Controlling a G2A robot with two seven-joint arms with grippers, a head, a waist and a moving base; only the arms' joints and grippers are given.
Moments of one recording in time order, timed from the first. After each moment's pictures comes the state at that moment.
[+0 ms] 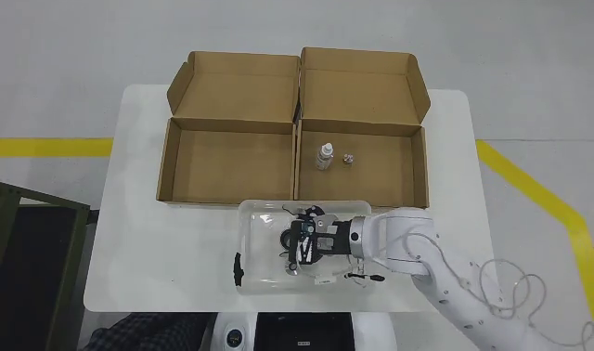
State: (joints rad) left arm -0.01 -0.37 -0.75 -1.25 2.03 -0.40 0.22; right arm -1.11 -1.08 0.87 -1.92 -1.21 -0.76 0.50
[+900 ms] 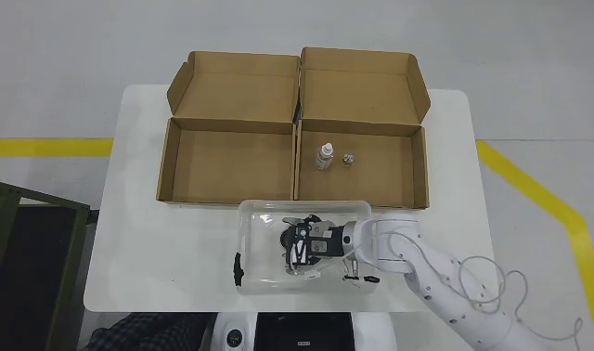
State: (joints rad) left arm -0.01 -0.37 -0.75 -1.25 2.03 -0.40 0.22; right arm -1.10 -1.09 0.81 -1.80 -1.28 -0.76 0.46
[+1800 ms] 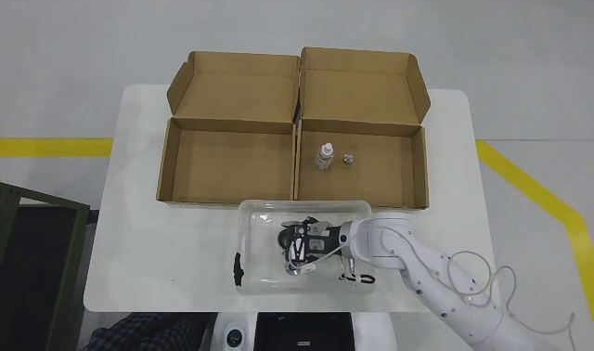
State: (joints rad) left arm -0.01 -0.37 -0.75 -1.25 2.03 -0.40 0.22; right arm -1.08 -1.11 0.78 -1.71 -1.30 -0.76 0.41
